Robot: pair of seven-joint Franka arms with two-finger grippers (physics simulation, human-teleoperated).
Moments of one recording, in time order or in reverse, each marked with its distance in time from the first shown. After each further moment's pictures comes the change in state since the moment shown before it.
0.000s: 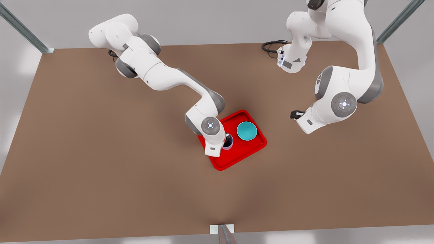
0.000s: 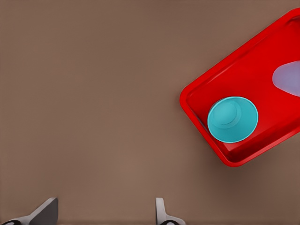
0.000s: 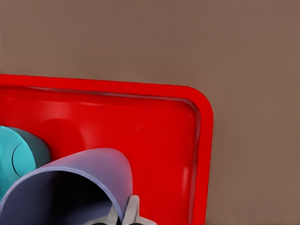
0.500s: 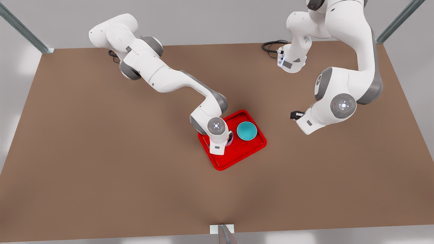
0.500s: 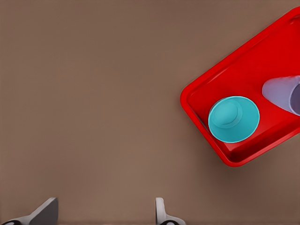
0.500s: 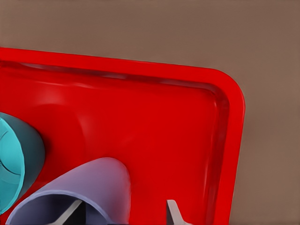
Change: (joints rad) left arm 0.001 0.006 0.000 0.000 0.000 0.000 0.000; right arm 0.022 0.048 0.014 0.008 -0.038 0.004 -0.006
